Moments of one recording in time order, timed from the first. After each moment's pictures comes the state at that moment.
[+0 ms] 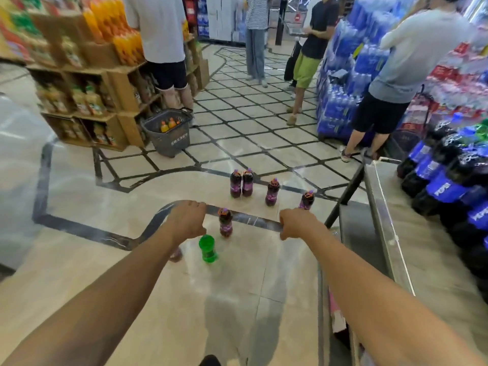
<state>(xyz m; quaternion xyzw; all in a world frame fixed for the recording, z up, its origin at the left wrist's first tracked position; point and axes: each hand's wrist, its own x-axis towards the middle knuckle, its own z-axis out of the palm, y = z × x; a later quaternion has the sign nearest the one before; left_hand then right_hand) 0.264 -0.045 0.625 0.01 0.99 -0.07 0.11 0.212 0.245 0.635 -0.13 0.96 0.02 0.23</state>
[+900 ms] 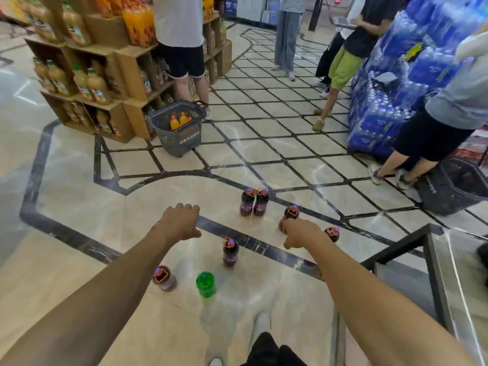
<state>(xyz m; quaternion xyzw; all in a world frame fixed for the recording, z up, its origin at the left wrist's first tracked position) -0.050 -0.181 0.564 -0.07 0.98 -0.04 0.19 -0.131 0.133 0.581 -0.17 0.94 0.08 0.30</state>
